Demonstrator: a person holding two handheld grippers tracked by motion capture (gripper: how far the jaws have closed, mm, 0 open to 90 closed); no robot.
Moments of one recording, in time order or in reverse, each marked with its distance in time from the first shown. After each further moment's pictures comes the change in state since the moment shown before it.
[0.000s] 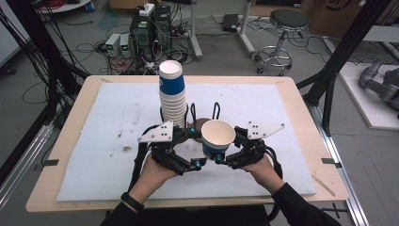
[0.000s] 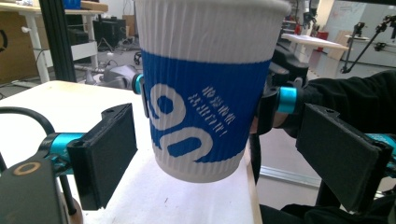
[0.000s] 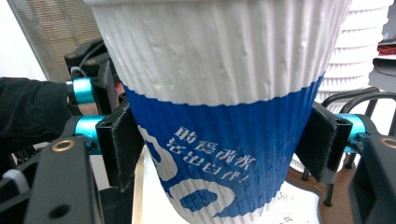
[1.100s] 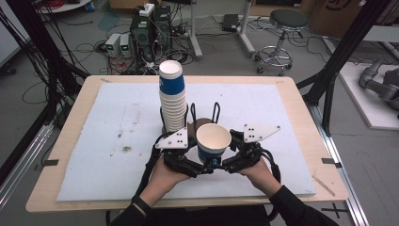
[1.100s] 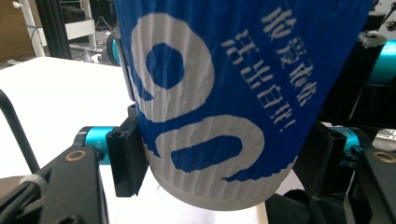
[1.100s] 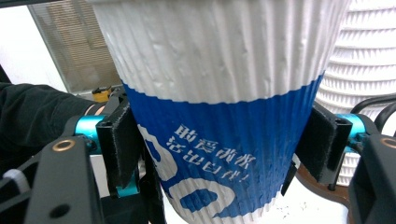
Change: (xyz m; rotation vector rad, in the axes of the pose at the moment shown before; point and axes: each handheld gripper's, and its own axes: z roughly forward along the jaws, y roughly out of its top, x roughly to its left) left arm -0.005 -0.016 0.028 0.083 0.007 -0.003; right arm 0.009 -0.001 0.010 -0.010 0.049 0.006
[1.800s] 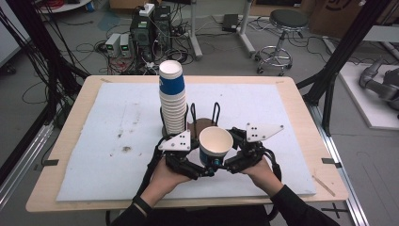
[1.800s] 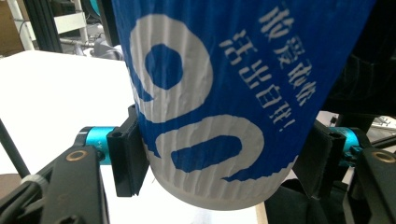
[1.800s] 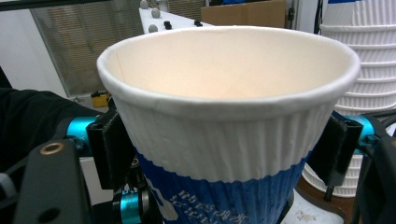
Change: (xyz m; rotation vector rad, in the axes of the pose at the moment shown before) left arm 0.000 -0.004 0.005 0.026 -0.028 0.015; right arm 0.003 0.007 -0.004 -0.026 0.001 -0.016
